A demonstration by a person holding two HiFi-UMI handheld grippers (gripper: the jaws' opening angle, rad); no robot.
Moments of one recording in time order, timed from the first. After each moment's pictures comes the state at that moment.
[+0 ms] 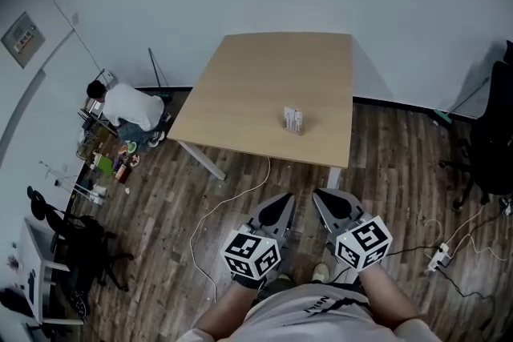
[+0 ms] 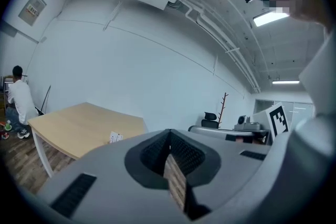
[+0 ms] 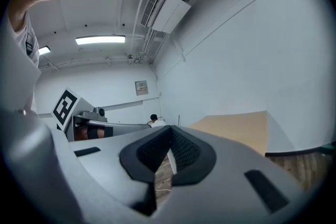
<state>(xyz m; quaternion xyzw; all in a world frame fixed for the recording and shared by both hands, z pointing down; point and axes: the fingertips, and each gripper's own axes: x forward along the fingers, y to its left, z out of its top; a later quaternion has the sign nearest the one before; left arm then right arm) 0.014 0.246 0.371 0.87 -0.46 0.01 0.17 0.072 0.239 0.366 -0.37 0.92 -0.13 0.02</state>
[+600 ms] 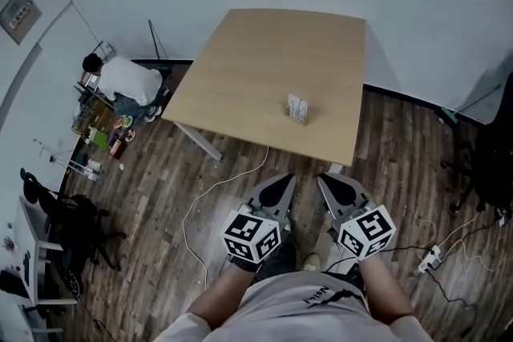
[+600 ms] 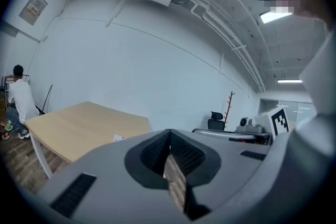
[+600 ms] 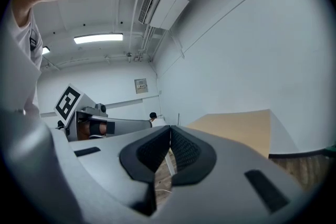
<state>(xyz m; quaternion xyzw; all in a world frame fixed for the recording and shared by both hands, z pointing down) 0.005 0.177 0.390 0.86 -0.47 0.01 0.18 0.069 0.173 0.386 -0.36 0.93 -0.13 0.01</state>
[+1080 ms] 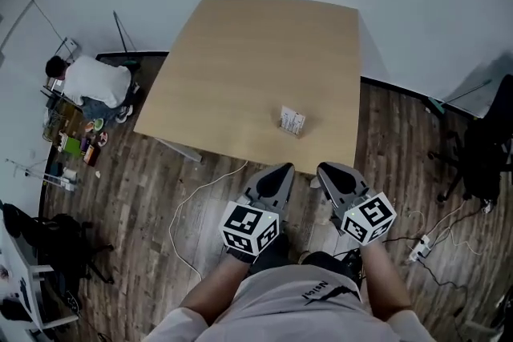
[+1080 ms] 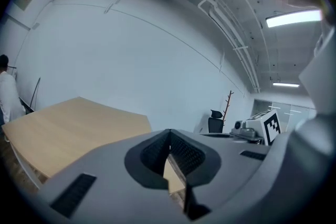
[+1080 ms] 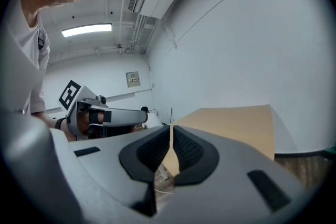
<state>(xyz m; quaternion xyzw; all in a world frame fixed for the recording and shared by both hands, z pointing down) -0.037 0.038 0.422 0.88 -0.43 0.02 0.19 0.034 0.035 0.433 -0.38 0.91 -0.14 -0.03</state>
